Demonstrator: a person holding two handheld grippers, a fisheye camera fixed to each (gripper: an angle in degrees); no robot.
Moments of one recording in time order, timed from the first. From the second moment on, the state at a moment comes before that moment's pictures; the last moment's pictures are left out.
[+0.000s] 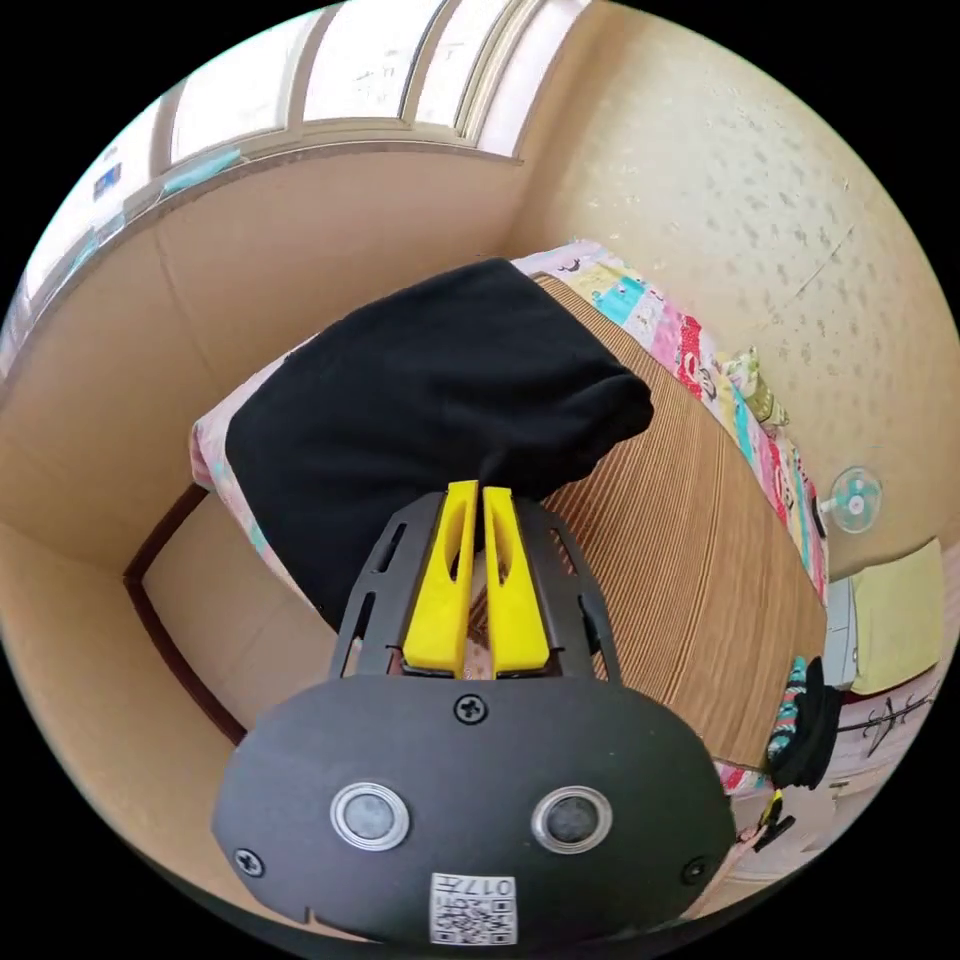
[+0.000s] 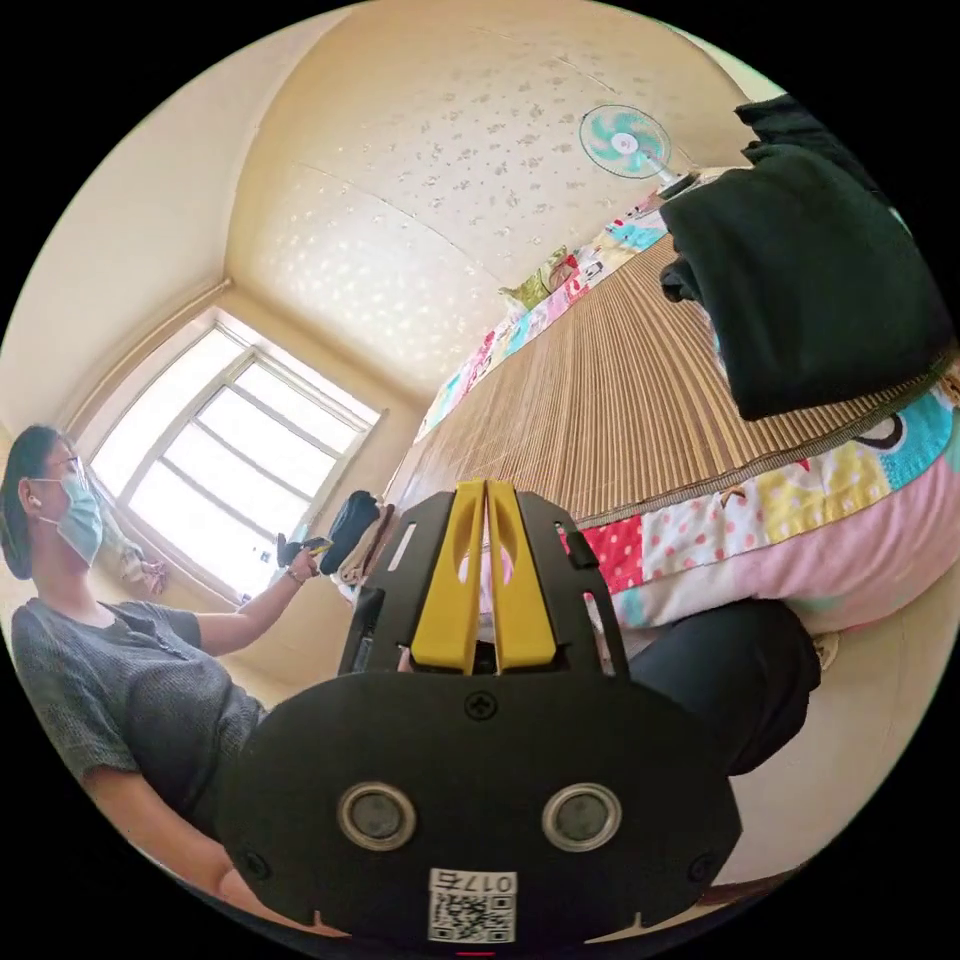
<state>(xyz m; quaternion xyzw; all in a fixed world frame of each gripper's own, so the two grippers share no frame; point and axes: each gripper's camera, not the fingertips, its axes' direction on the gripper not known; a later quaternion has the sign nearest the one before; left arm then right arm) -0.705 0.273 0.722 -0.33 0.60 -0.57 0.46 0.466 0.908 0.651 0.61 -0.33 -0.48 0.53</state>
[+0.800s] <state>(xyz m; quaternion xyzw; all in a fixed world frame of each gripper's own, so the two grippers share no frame) -0.705 0.016 0.301 0.00 0.86 -0.33 0.39 0.373 0.813 0.758 0.48 -0.28 -0.57 0.61</state>
